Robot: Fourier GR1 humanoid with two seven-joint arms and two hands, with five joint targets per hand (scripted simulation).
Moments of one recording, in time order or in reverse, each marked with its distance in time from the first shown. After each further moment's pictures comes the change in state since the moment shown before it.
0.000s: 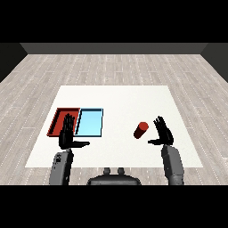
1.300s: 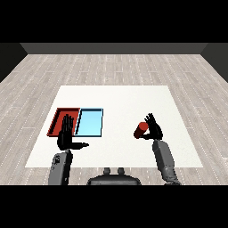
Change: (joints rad) left arm 0.016 0.008 0.001 -0.014 0.032 -0.030 -0.010; right arm -0.134 0.054 0.065 0.166 -0.012 -0.095 0.008
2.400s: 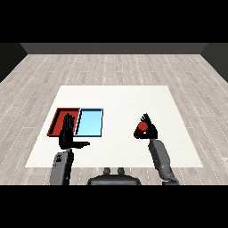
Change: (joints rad) left arm -0.017 -0.013 -0.006 0.010 -0.013 0.023 -0.009; right arm -0.036 0.025 0.045 0.069 0.019 -0.033 -0.028
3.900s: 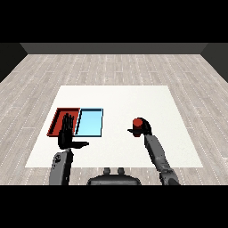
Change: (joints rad) left arm 0.001 0.004 0.004 -0.020 0.016 -0.011 0.022; right arm -0.152 0.012 0.037 0.212 0.173 -0.257 -0.020
